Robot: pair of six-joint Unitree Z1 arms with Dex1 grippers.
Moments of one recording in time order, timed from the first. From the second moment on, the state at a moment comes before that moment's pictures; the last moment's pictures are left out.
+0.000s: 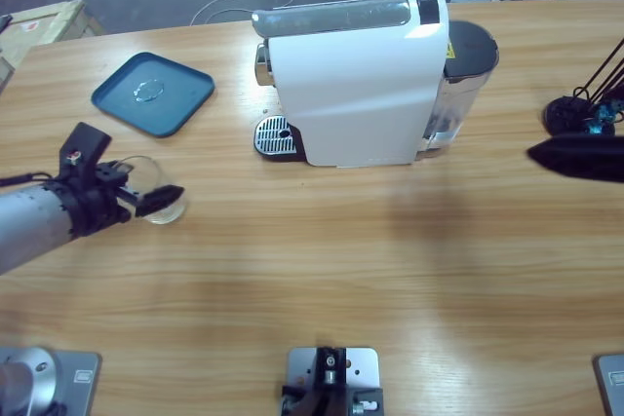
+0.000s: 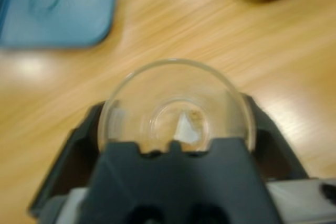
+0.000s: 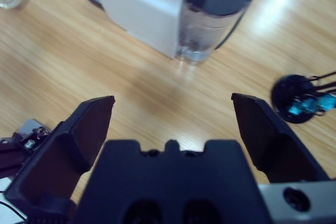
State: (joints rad) arm 0 -0.95 1.38 -0.40 -0.16 0.41 -0.12; arm 1 1.05 1.21 -1.05 0.71 -0.36 0.38
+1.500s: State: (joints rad) arm 0 -0.51 1.94 -0.81 -0.46 -0.63 0.70; arm 1 1.05 1.14 -1.04 0.82 -0.38 0.39
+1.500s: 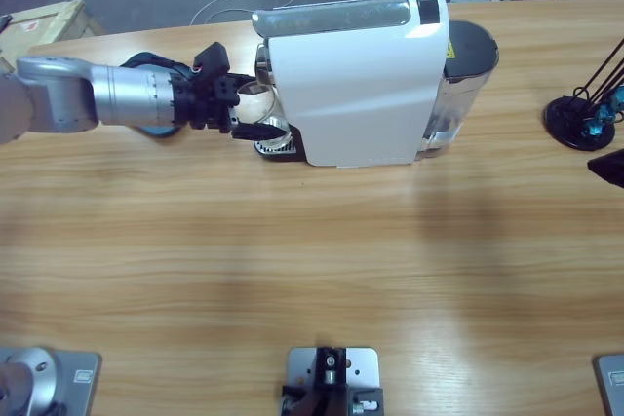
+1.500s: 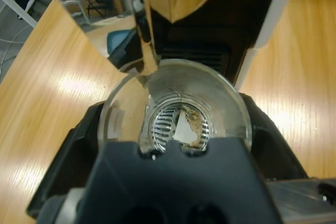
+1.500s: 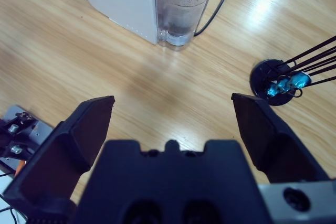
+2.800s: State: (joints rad) arm 0 -0.48 1.73 -0.71 -0.41 -0.65 0.65; arm 1 1.05 1.17 -1.05 0.76 -0.38 0.39
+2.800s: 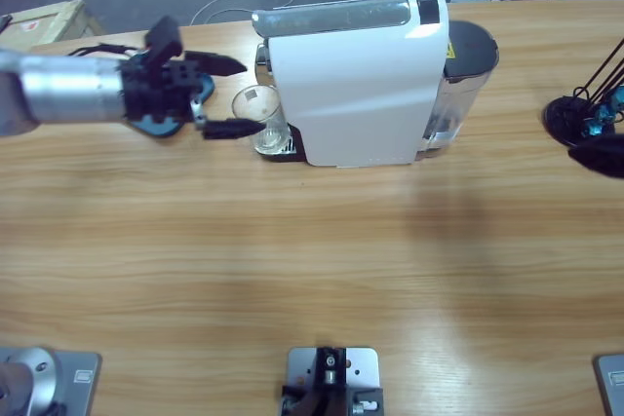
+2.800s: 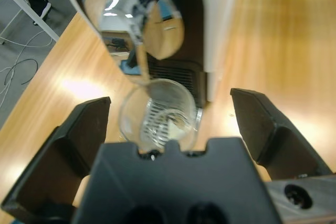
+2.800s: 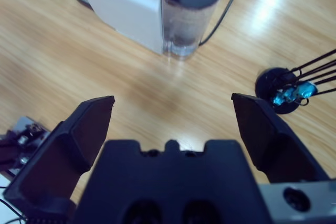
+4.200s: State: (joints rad) arm 0 -0.62 1.28 -0.62 -0.06 -0.22 0.29; arm 1 0.67 1.84 -1.80 0.90 -0.05 0.21
